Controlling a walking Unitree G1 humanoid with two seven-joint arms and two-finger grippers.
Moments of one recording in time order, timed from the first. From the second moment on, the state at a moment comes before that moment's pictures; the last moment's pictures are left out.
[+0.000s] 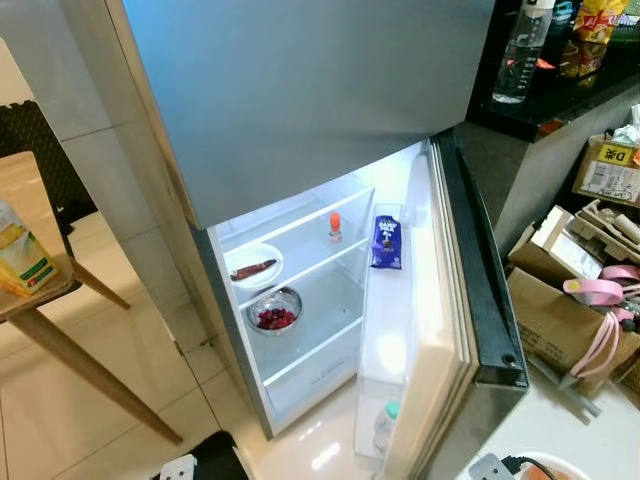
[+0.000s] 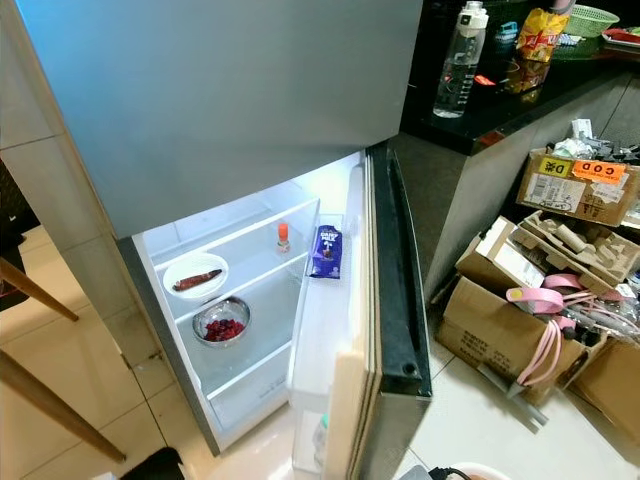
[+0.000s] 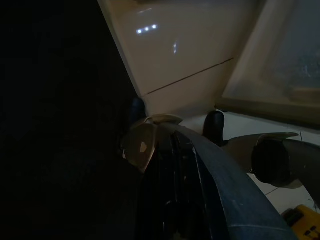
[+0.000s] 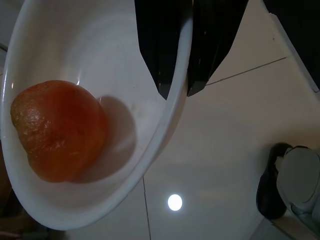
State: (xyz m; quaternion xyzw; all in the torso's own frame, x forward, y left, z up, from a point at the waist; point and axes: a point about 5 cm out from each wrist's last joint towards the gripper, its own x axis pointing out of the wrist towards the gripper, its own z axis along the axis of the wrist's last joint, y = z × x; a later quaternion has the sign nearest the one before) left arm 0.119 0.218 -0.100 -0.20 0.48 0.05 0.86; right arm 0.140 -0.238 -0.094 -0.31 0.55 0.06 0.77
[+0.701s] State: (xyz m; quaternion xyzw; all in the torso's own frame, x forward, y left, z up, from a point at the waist) left arm 0.113 0.226 -0.100 -0.19 0.48 0.07 0.85; right arm 0.126 -0.241 -0.098 -0.31 0.57 0.07 0.76
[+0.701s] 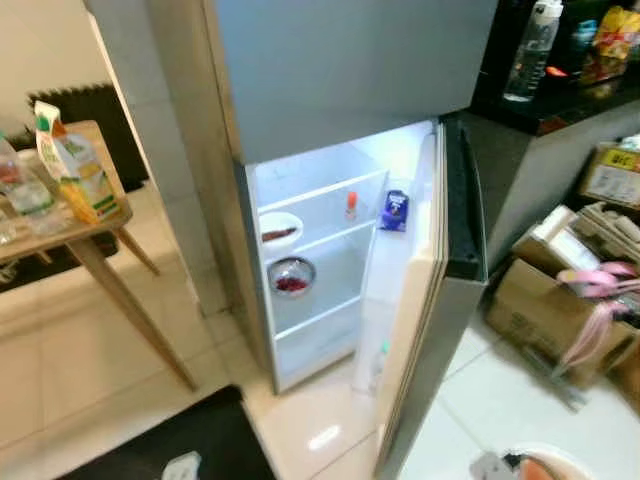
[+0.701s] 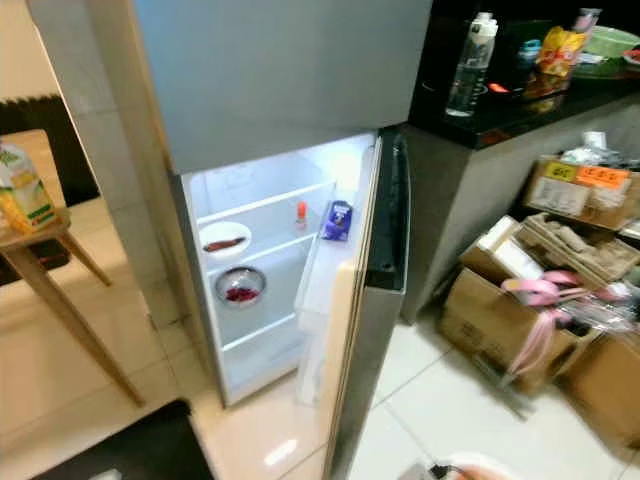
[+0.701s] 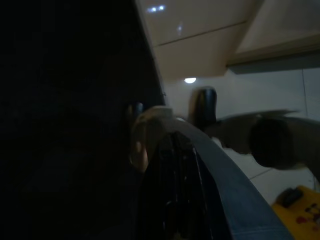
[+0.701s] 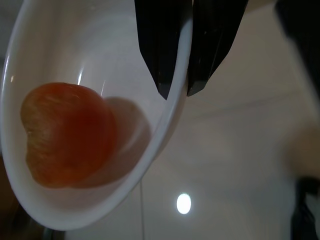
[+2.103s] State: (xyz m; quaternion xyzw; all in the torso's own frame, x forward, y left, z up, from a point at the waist) left arm 0.271 0.223 -0.003 -0.17 0.20 -0.08 0.96; right arm 0.139 -0.233 -0.096 -0.31 0.55 0.07 0.77
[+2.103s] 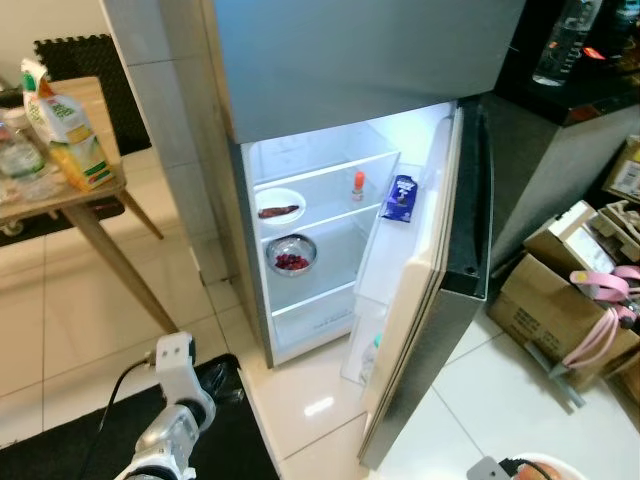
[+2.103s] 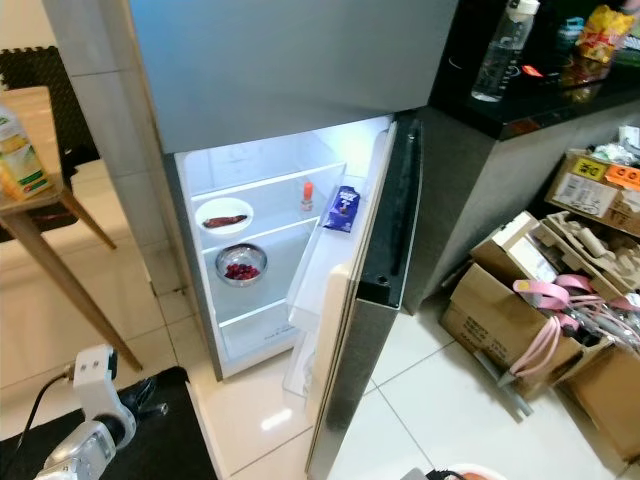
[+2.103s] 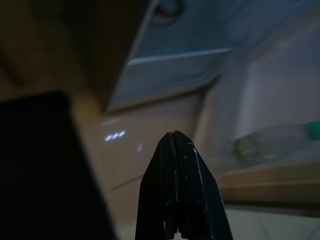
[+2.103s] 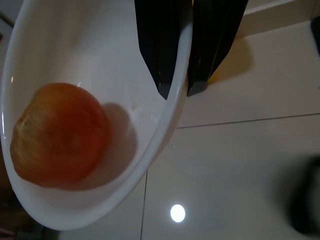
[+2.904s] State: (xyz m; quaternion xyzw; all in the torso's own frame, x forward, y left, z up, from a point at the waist) left arm 0.293 0.152 0.045 -0.22 0.06 -0.40 0.89; right arm 0.139 -0.240 -0.094 -0.32 0.55 0.07 0.77
